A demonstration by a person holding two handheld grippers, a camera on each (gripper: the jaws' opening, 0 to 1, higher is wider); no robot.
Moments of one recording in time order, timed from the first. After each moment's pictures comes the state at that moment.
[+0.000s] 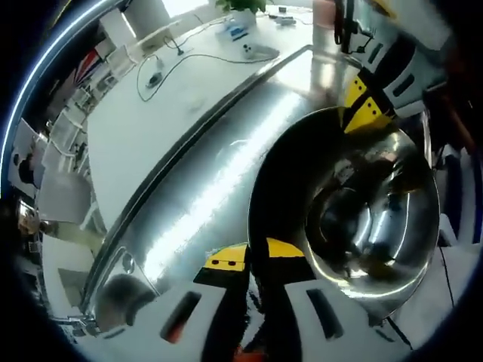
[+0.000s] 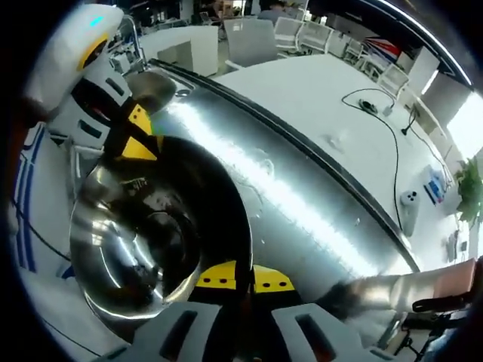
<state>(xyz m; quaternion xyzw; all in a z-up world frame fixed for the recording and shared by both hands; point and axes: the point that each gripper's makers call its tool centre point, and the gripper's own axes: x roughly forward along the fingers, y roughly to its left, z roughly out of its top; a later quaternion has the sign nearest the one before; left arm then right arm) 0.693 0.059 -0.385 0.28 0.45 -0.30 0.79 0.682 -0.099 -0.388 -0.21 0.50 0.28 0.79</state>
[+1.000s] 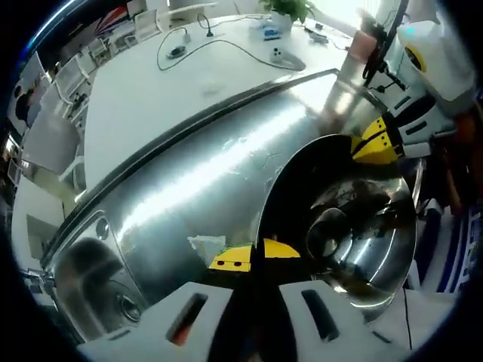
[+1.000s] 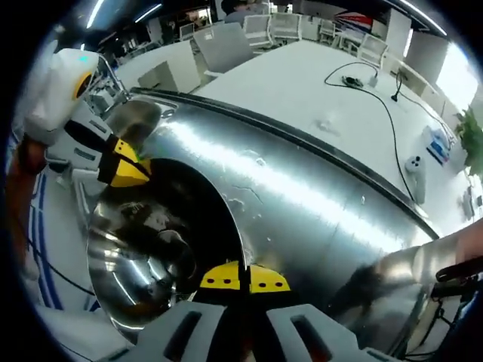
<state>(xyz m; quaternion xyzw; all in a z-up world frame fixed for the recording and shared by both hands) 0.687 0.059 -0.384 0.15 0.51 -0.27 0.81 0.678 -0.099 -0.385 -0.14 0.52 0.27 0.80</state>
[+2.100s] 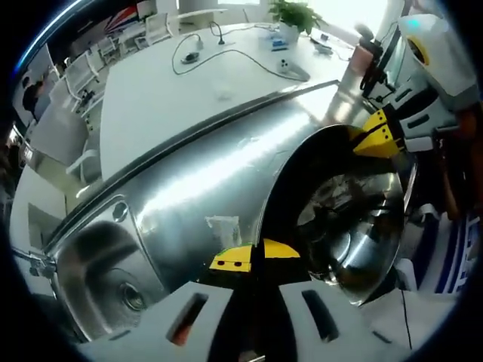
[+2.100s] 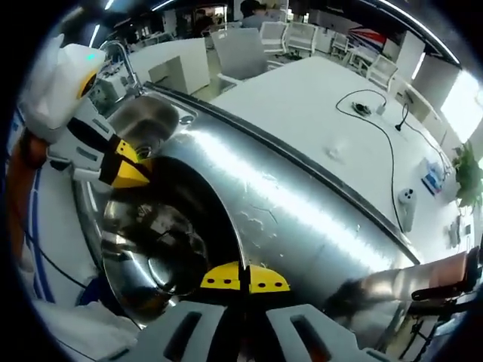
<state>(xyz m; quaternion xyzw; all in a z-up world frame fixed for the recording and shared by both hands) 0.668 0.098 -0.354 0.13 0.49 -0.26 0.82 0.675 -0.061 -0.342 -0.19 0.49 0.28 0.80</state>
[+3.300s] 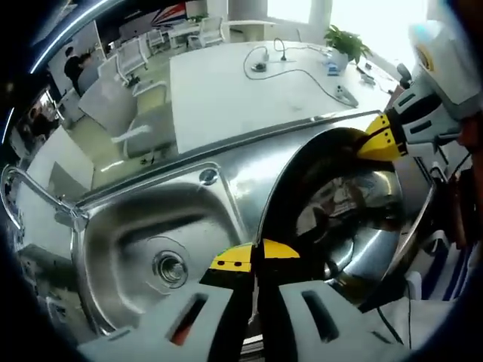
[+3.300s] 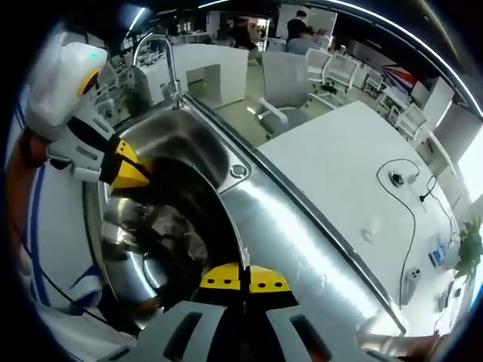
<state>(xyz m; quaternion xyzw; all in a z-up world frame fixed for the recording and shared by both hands) 0.655 0.253 -0.311 0.09 0.47 -0.14 0.87 0.699 0.100 -0.298 -0.26 0.42 0.36 0.79</state>
